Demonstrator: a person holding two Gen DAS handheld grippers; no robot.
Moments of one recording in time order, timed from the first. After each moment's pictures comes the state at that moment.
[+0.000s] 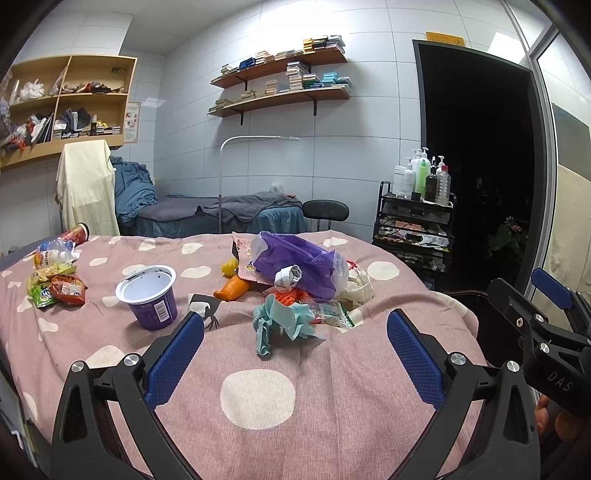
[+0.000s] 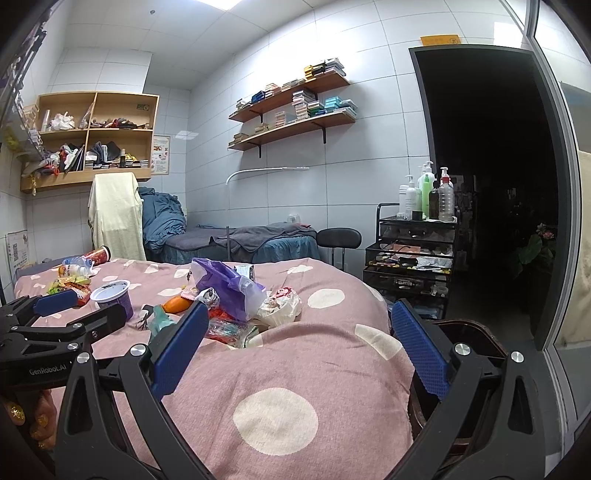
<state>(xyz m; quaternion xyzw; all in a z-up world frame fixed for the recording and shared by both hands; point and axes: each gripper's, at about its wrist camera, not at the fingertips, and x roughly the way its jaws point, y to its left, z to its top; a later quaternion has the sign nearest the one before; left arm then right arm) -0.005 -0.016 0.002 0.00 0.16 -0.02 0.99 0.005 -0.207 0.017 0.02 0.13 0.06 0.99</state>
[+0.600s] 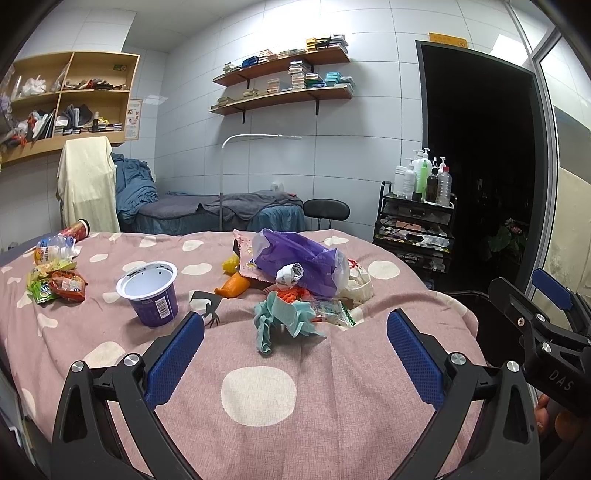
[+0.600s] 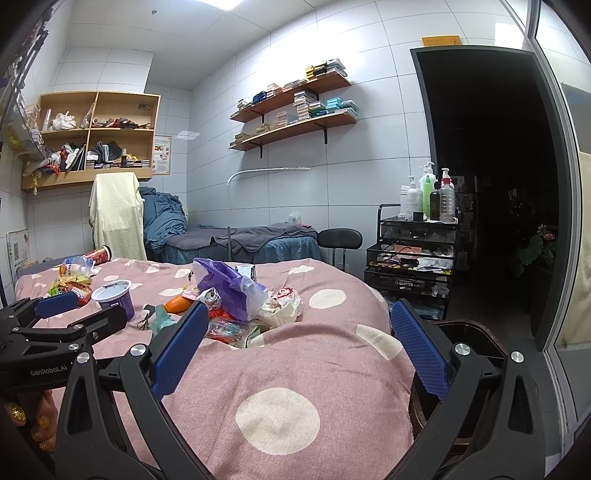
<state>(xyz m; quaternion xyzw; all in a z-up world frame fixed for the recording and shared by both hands) -0.005 -0.019 -0.004 -0.01 0.16 -0.03 0.99 0.005 -0.205 0.015 0.02 0.13 0.06 0.99</state>
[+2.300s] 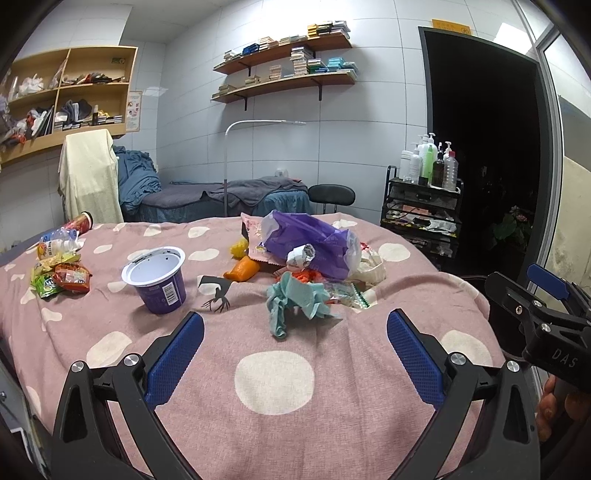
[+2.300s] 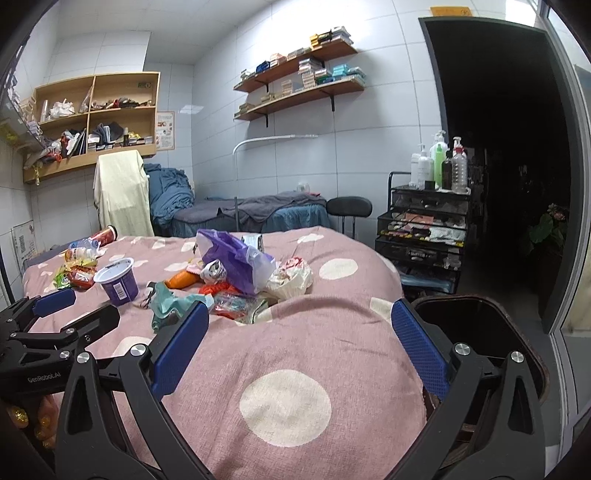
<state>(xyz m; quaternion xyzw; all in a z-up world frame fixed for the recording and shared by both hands) -0.003 -0.002 -0.016 0.00 0.19 -0.02 0.98 0.032 -0.201 0.006 0.02 0.21 0.09 0.97</state>
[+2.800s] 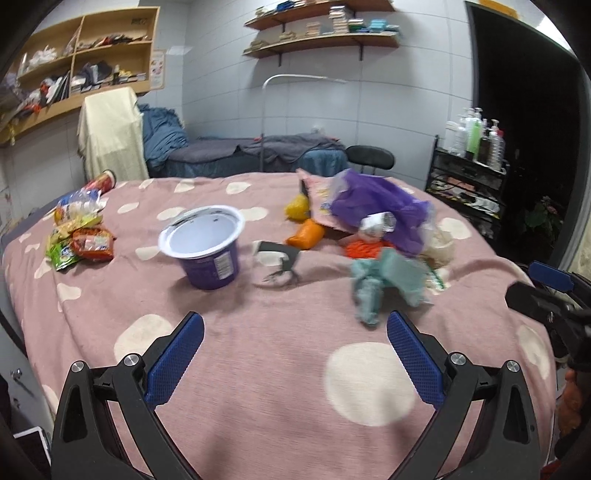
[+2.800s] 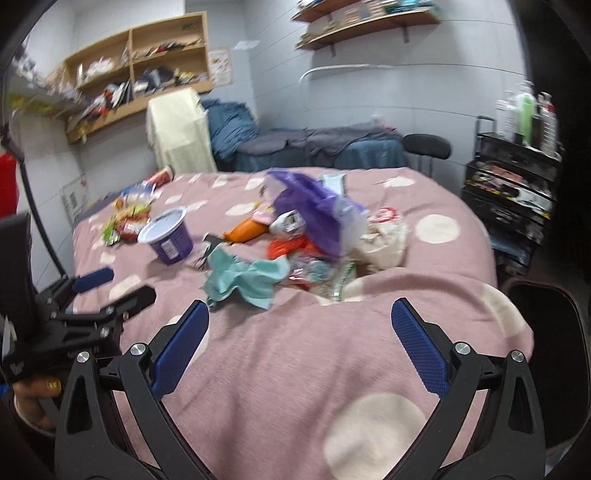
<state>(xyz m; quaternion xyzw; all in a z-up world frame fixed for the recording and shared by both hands) 0.043 0.067 -0.025 -0.03 0.28 0.04 0.96 0.102 -0.131 -0.005 0.00 0.34 0.23 0.91</state>
